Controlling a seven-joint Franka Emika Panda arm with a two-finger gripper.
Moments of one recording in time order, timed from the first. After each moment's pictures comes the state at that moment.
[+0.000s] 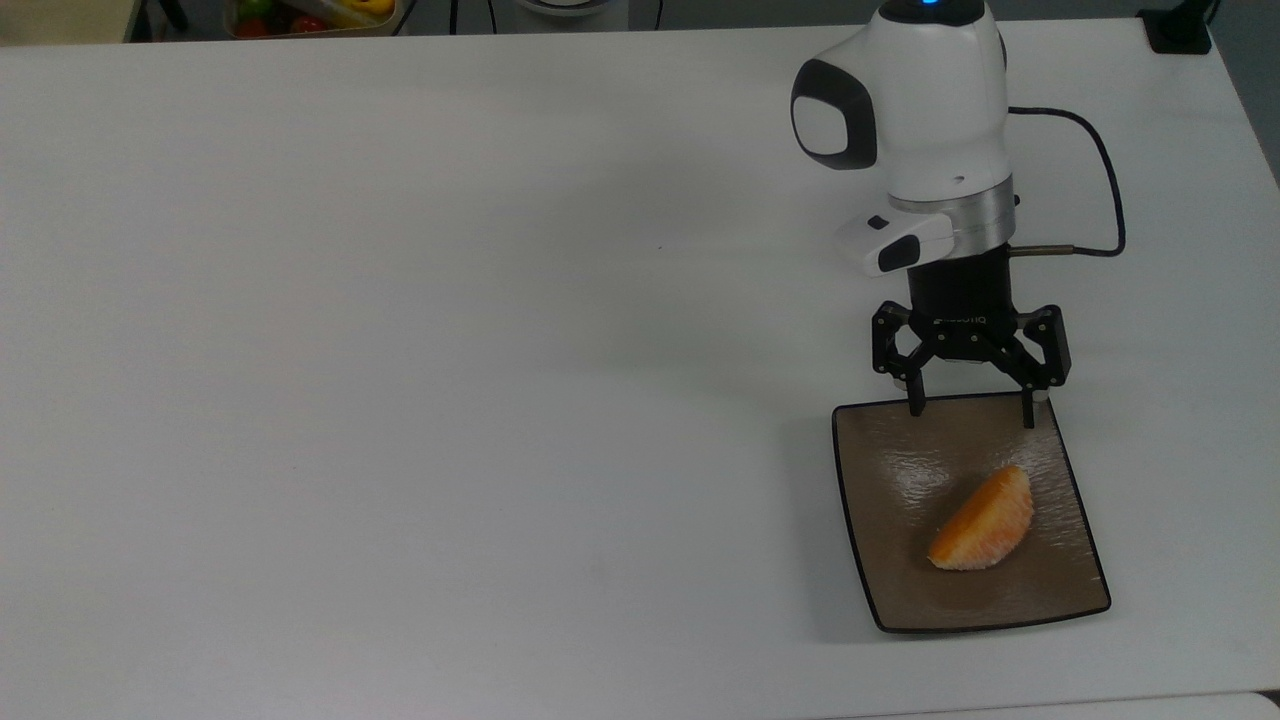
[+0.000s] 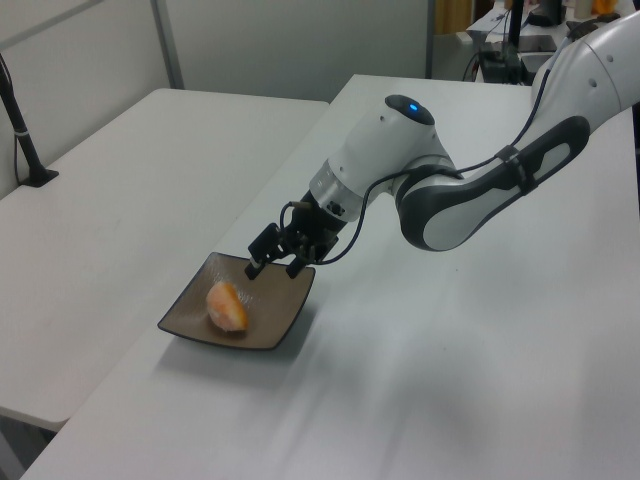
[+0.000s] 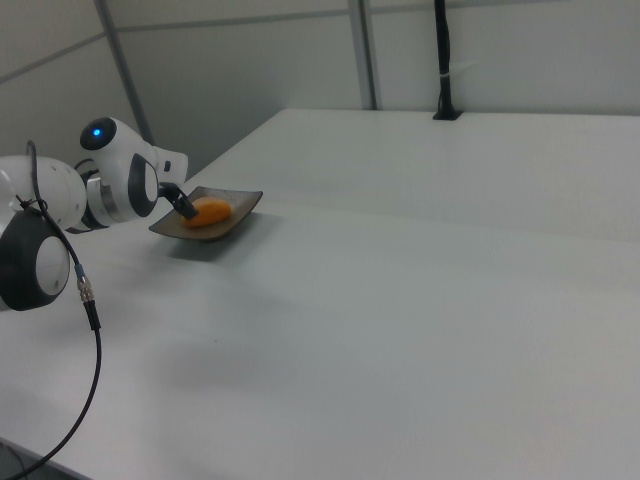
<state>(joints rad) 0.47 0.72 0.07 -1.36 -0.17 2.79 1.06</state>
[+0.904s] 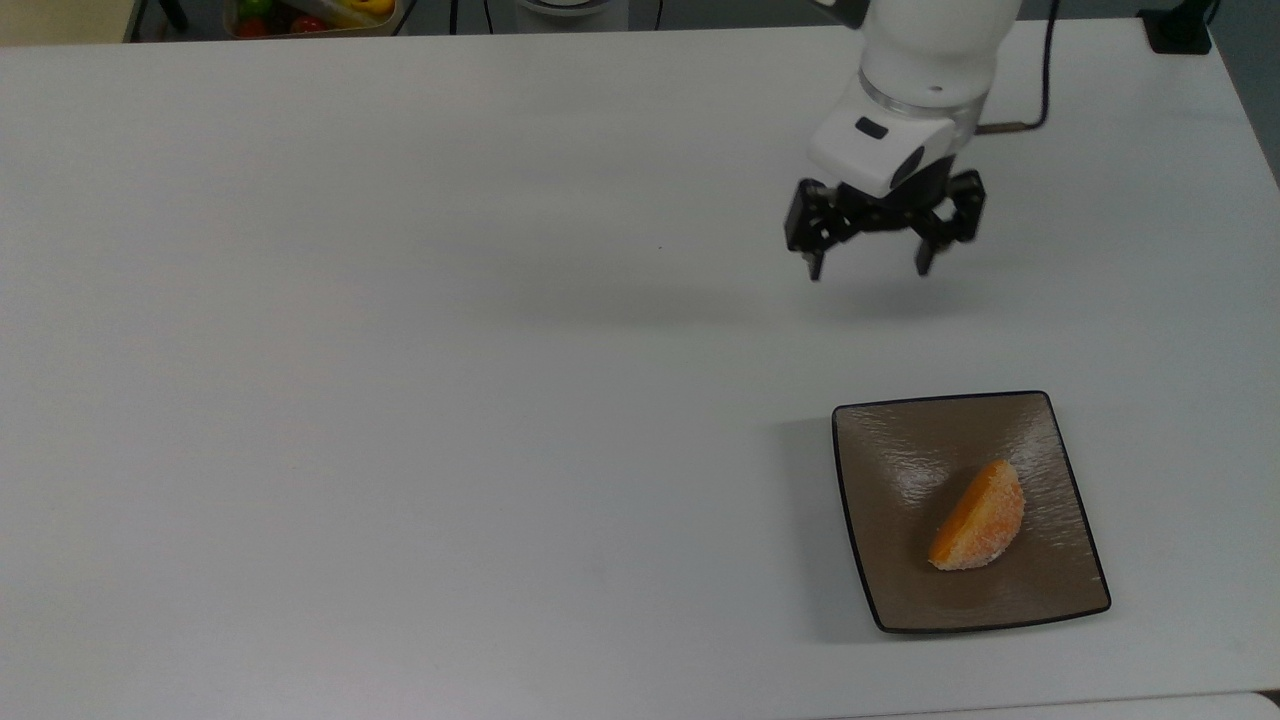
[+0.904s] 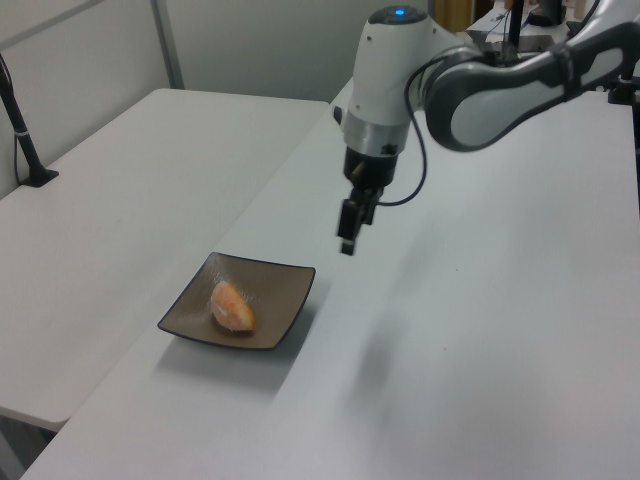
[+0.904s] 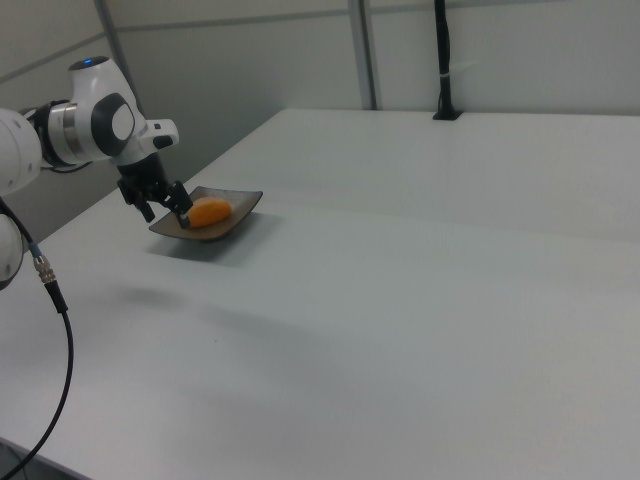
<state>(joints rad) 0.45 0.46 0.07 -1.42 -0.08 2.03 0.40</state>
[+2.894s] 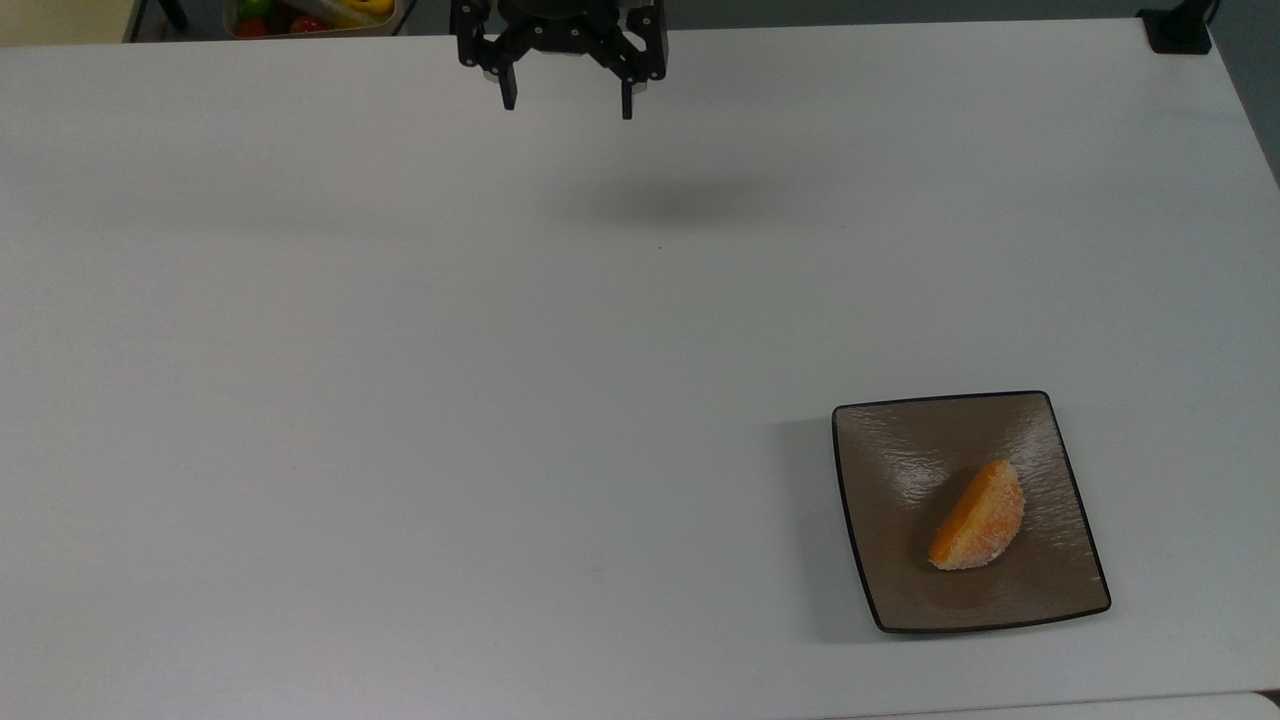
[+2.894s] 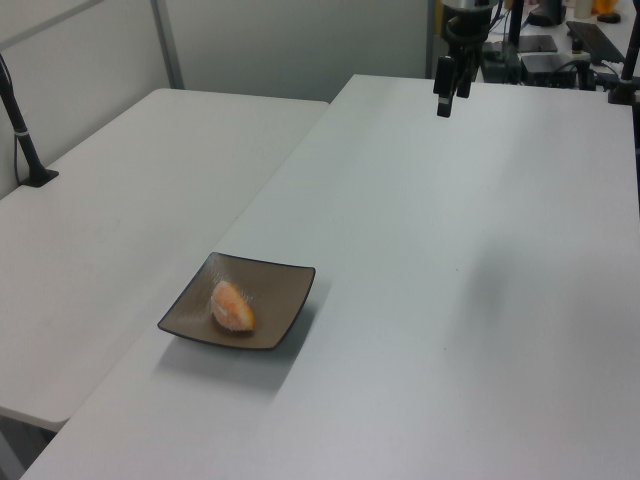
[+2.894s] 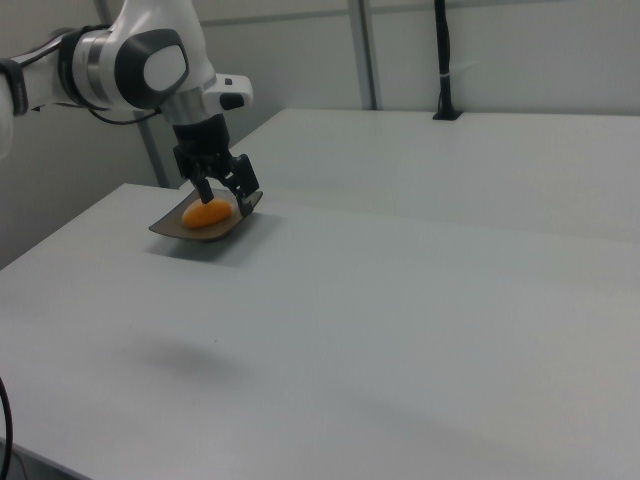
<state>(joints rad) 0.18 0.06 -0.05 -1.66 0.01 1.80 0.17</state>
